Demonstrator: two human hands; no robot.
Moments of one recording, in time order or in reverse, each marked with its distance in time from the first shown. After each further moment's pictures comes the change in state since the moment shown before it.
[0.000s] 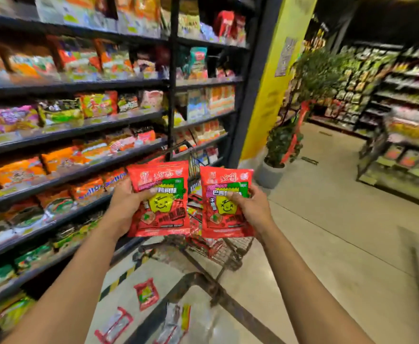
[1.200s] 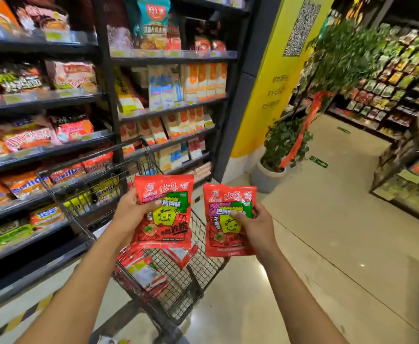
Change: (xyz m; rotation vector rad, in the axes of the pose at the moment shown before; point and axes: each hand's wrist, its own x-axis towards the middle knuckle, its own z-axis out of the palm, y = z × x) left_hand 0.300 -0.131 0.341 0.034 0.095 -0.205; right_hand 0.399 0.105 -0.246 -0.074 -0.021 0.137
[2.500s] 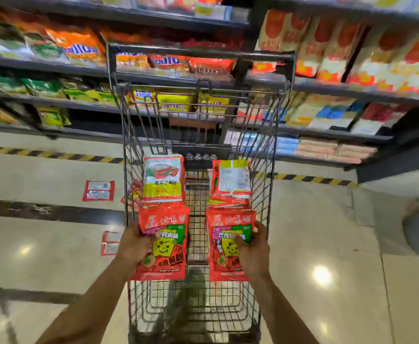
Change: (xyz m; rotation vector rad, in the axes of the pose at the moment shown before) left_hand 0.158 -0.283 -0.015 -0.034 0.865 -0.740; right_hand 0.316 0.296 0.206 -0.587 -0.708 0.287
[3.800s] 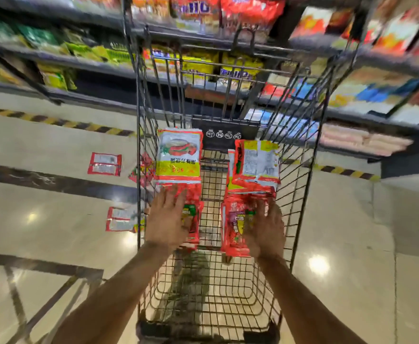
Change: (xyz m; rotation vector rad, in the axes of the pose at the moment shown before) left_hand 0.073 -0.056 0.034 1.110 0.078 0.543; right_hand 0.053 0.032 0.057 -0.940 0.049 -0.416
